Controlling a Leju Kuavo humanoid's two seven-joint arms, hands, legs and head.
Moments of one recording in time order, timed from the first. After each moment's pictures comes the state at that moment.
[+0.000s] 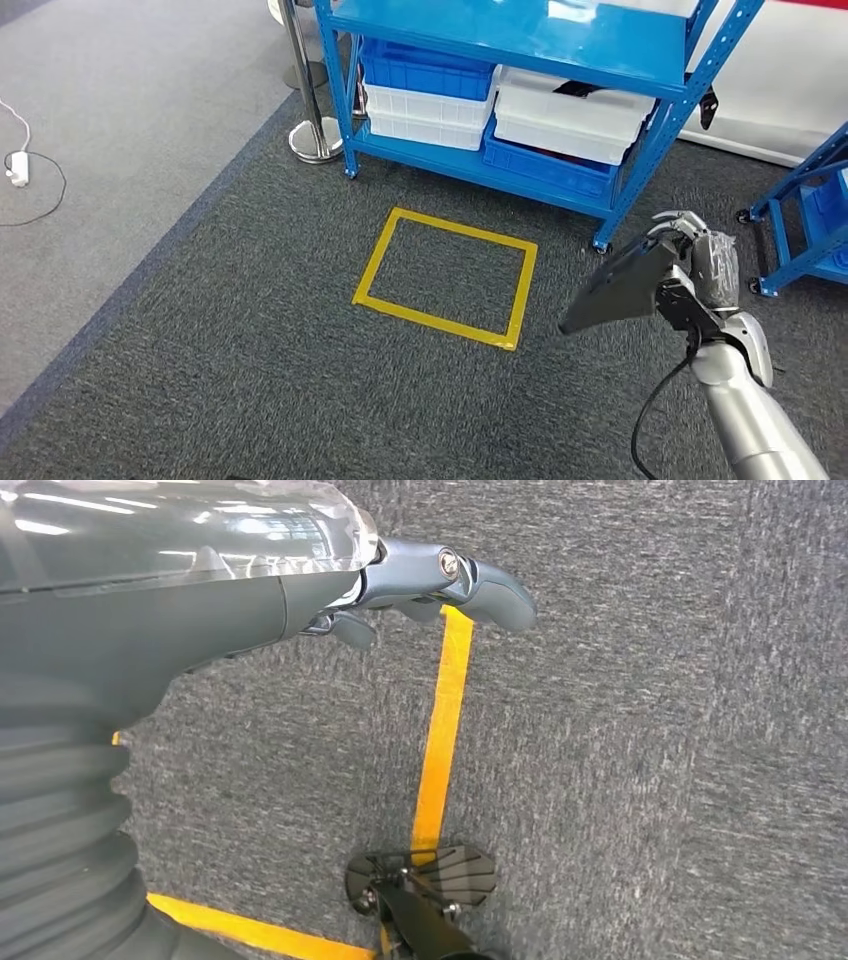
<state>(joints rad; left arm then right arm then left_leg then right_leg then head) -0.10 0.03 -1.40 -0.15 1.49 0.30 -0.56 -0.47 -0.33 0.24 -1.09 0.33 -0.50 -0.55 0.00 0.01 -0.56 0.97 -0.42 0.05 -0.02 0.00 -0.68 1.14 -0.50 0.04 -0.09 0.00</state>
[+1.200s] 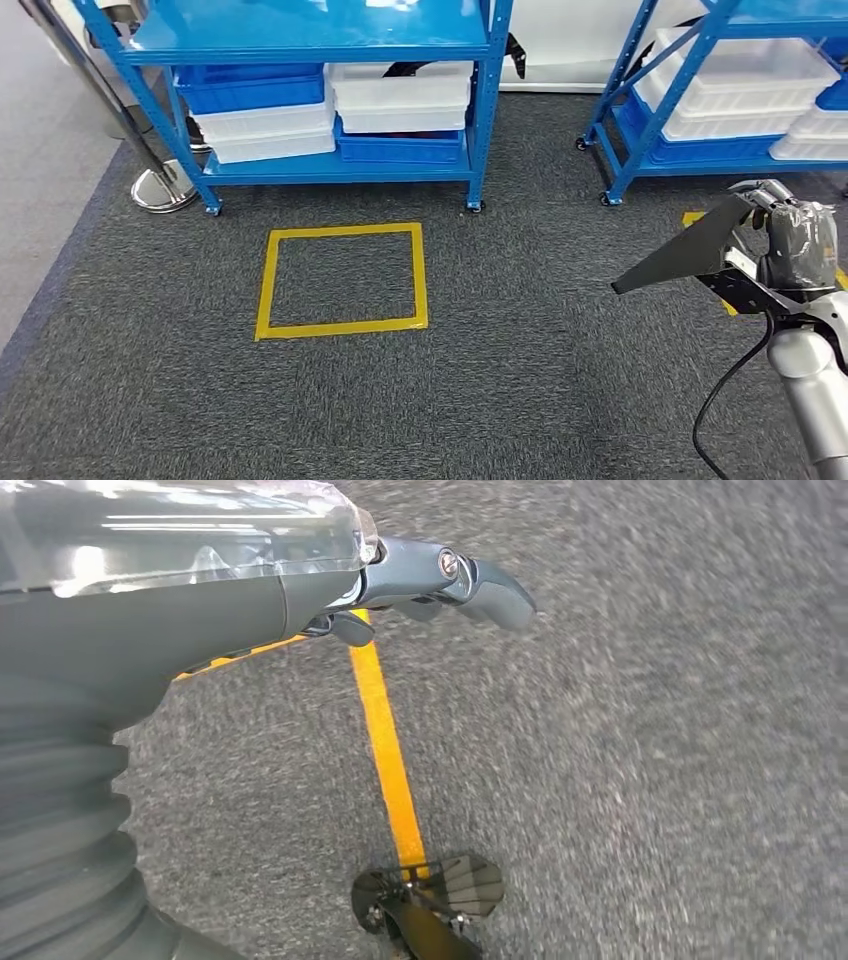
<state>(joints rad) -0.09 0.04 -1.40 -0.15 1.47 0.31 -0.55 -0.49 -0.51 0.17 -1.23 0.50 -0.49 -0.45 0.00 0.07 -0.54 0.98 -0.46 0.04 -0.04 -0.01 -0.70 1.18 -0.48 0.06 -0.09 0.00</state>
